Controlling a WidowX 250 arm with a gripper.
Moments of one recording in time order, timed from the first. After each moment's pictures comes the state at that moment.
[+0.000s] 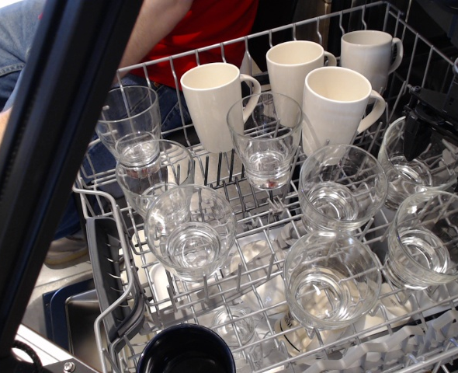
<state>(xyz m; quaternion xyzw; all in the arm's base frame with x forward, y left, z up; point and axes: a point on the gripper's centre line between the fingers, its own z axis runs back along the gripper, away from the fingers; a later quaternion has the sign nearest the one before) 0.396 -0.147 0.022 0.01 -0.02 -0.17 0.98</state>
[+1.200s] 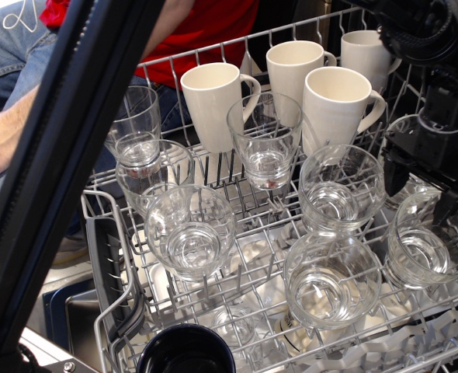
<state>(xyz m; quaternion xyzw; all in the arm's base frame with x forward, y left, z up) 0.396 -0.140 -0.030 -0.02 -0.05 -0.17 0.98</state>
